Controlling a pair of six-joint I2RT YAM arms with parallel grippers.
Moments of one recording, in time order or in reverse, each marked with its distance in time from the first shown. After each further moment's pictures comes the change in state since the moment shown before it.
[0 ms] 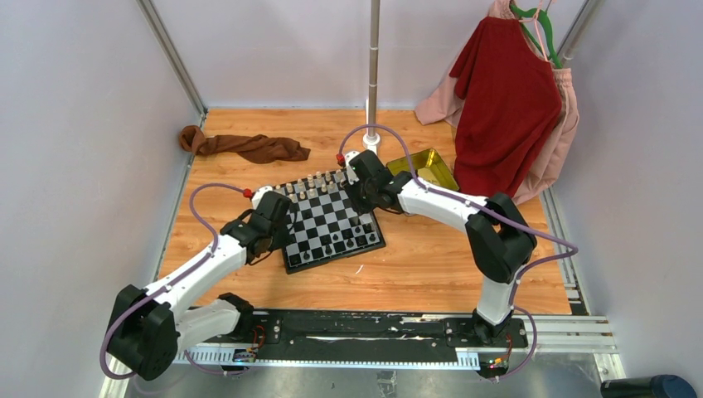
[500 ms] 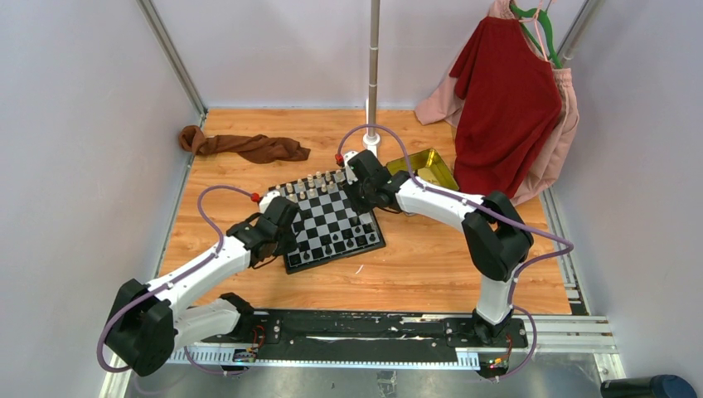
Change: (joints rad) left arm -0.100 0.011 -0.012 -0.011 0.000 -0.048; right arm 0.000 0.027 0.019 -0.001 -0.003 0.001
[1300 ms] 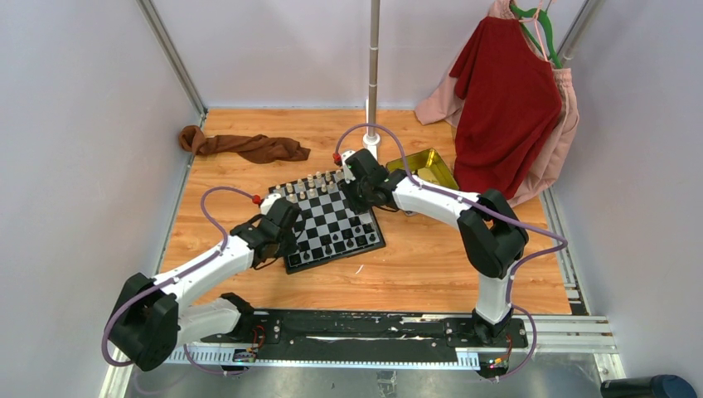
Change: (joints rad) left arm 0.000 0.034 -0.028 0.027 -0.013 0.000; right arm 0.000 0.033 0.033 -0.004 -0.010 0.005
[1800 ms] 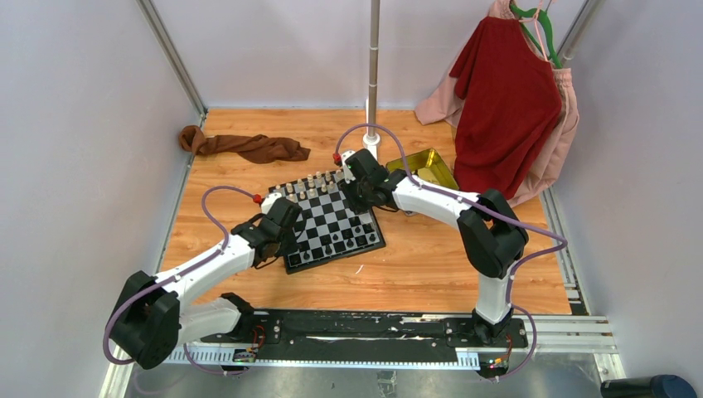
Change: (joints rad) left arm 0.000 0.015 0.005 0.018 -0.003 0.001; right arm 0.000 0.001 0.000 -0.001 0.000 0.000
